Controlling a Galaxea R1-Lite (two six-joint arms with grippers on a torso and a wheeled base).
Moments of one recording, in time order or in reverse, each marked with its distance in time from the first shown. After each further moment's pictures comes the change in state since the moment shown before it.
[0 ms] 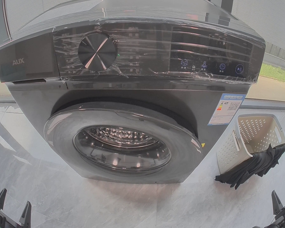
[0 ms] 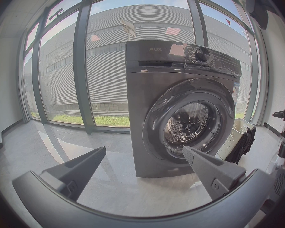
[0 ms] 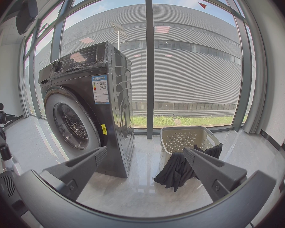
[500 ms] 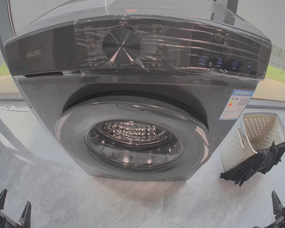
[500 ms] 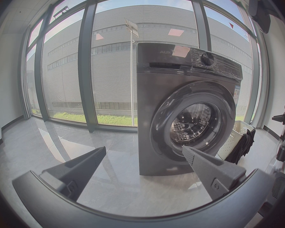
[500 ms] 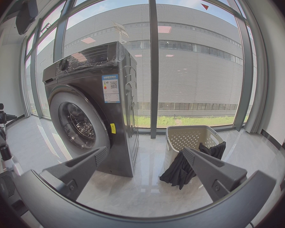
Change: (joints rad) left arm -0.001 0.000 0.000 -0.001 -0.005 -0.027; right arm 0.000 0.000 0.000 0.000 0.000 0.000
